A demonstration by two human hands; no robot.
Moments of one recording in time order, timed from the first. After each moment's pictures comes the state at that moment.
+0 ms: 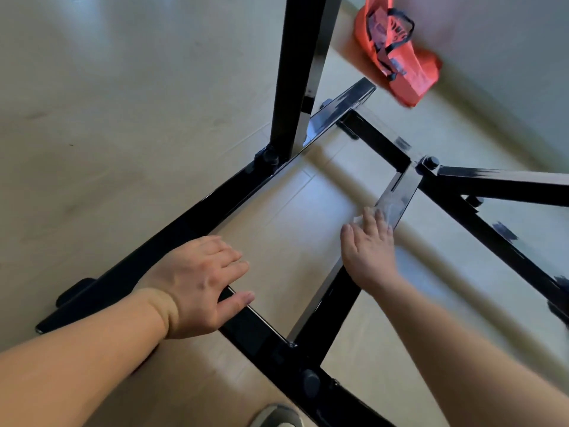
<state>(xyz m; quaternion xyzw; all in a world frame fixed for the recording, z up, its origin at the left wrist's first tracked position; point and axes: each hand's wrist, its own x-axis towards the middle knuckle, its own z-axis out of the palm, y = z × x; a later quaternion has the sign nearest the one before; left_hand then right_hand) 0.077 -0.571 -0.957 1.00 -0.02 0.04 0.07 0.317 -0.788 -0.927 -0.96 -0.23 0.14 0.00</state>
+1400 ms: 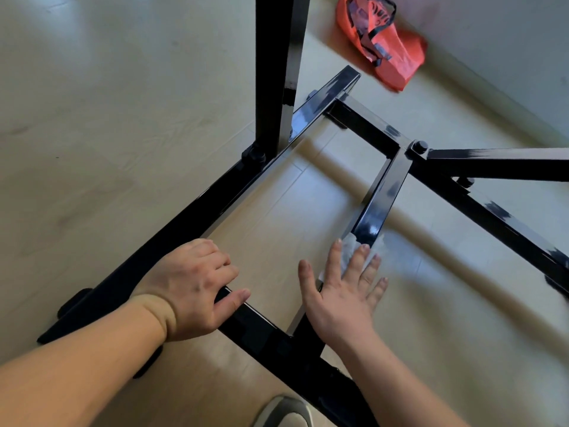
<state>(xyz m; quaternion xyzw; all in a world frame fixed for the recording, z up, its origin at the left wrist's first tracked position) 0.080 -0.571 -0.951 0.99 -0.03 0.03 0.10 0.205 -0.792 -0.921 -0.97 -0.11 0.21 0.03</state>
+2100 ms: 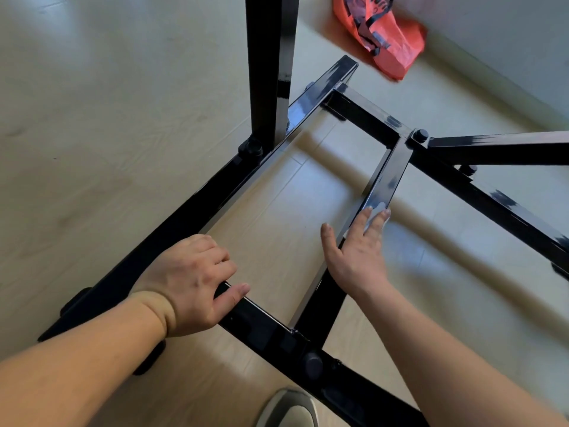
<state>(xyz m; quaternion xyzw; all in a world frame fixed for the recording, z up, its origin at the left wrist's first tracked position) 0.080 -0.569 -0.954 1.00 -0.02 0.01 0.09 0.268 -0.792 -0.930 -0.97 -0.10 0.17 0.11</state>
